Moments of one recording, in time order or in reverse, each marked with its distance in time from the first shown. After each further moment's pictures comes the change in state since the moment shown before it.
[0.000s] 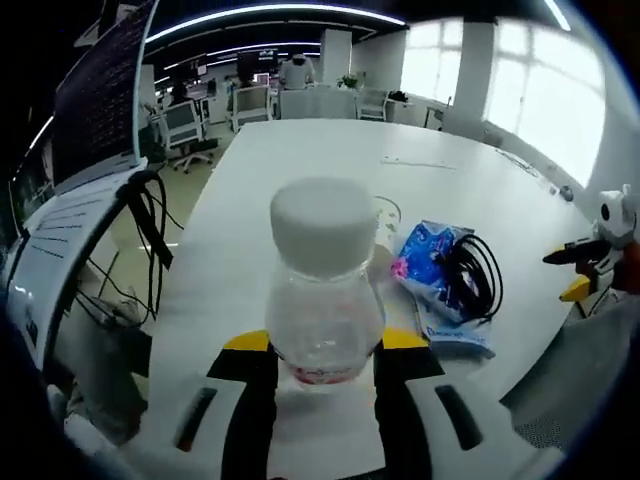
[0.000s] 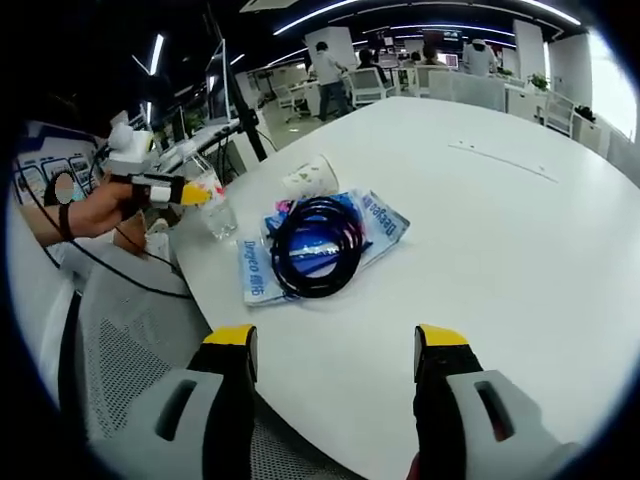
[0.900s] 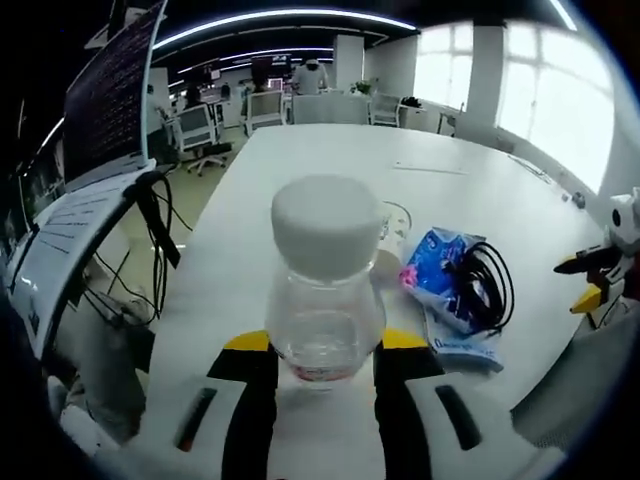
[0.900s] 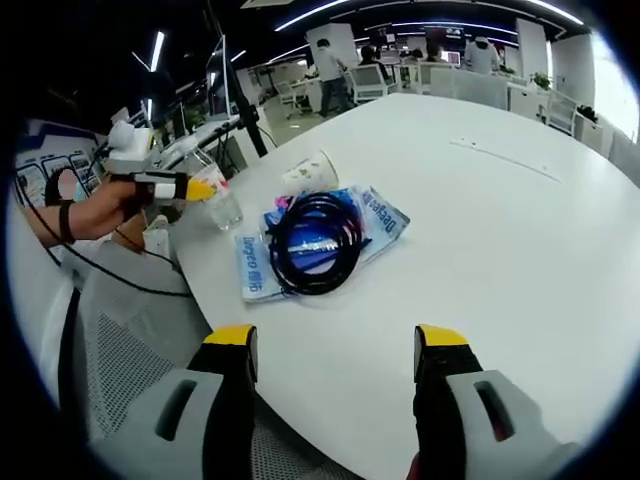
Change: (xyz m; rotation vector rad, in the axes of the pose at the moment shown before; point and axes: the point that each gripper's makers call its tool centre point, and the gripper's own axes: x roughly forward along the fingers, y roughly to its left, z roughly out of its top) left arm 0.012 0.003 0.007 -0.024 -0.028 0.059; right arm 0.002 -0.004 -0.003 -0.003 0.018 0.003
